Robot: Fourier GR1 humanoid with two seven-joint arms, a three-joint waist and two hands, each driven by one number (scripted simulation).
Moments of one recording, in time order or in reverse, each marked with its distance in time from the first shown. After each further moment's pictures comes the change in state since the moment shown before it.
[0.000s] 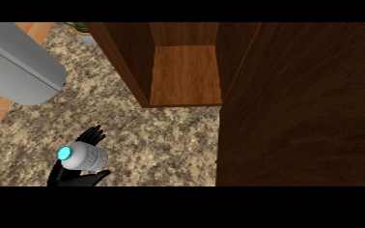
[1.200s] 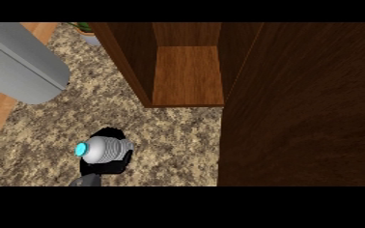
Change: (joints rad) left arm -0.113 -0.139 -0.022 0.074 0.171 0.187 -0.077; right arm 0.030 -0.004 -0.031 0.017 0.007 0.028 -0.047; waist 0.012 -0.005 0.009
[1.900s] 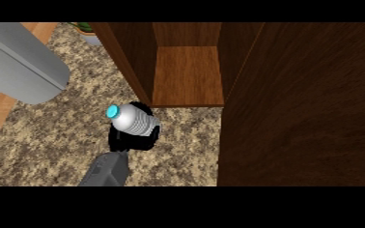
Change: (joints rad) left arm -0.063 -0.044 -0.366 -0.258 0.317 0.238 0.210; right arm 0.032 0.011 0.032 -0.005 0.001 0.009 -0.008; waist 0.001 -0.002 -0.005
